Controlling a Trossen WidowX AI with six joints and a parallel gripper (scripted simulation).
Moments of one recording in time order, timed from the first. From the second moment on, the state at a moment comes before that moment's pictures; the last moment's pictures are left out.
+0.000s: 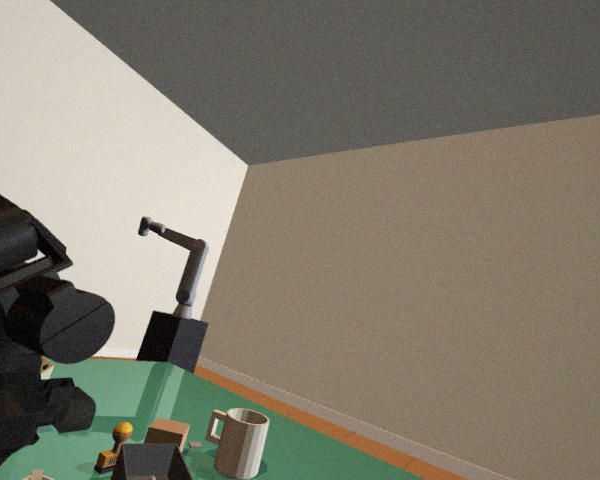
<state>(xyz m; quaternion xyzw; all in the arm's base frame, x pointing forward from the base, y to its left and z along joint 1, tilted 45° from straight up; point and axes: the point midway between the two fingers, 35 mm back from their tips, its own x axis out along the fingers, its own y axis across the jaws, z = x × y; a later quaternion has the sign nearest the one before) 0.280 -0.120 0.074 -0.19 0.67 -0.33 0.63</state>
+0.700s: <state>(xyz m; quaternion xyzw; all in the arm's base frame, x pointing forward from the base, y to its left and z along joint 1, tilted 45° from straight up) 0.280 -0.120 0.075 -0.19 0.67 -0.33 0.63</state>
